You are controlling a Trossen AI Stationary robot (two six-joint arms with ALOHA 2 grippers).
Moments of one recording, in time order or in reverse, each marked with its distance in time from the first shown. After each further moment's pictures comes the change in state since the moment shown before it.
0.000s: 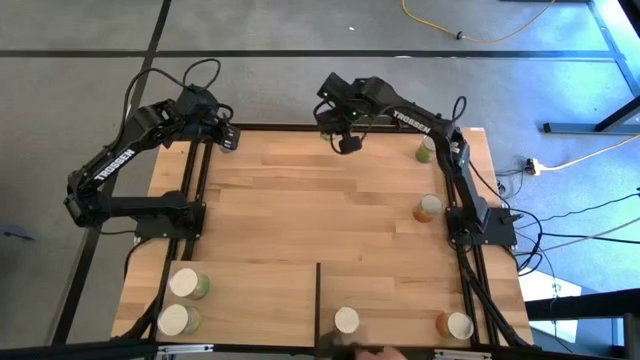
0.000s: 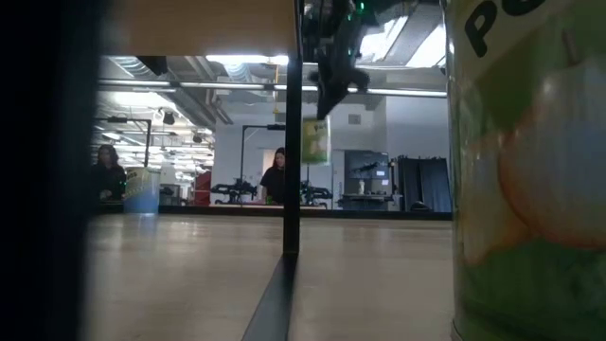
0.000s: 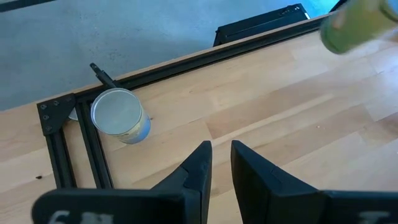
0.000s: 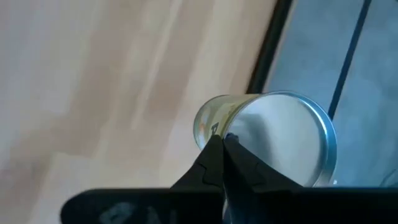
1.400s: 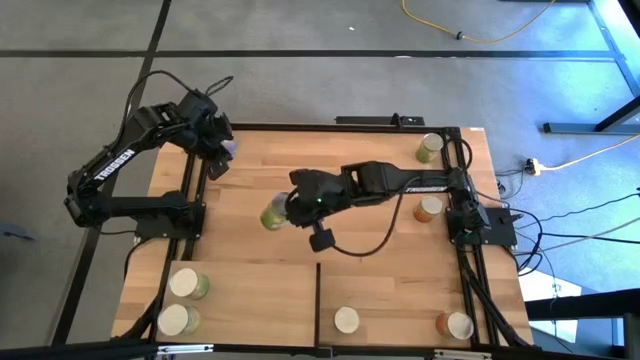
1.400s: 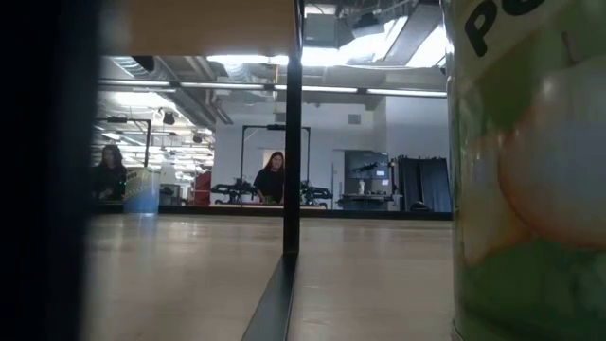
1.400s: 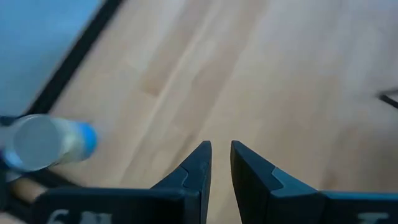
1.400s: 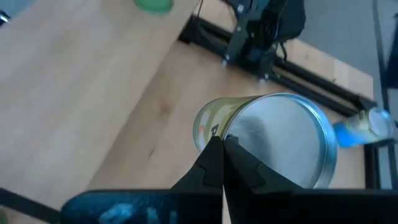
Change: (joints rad) left arm 0.000 0.000 -0.001 -0.166 0.385 0.614; right arm 0.606 -0.074 0.022 0.301 -0.009 0.532
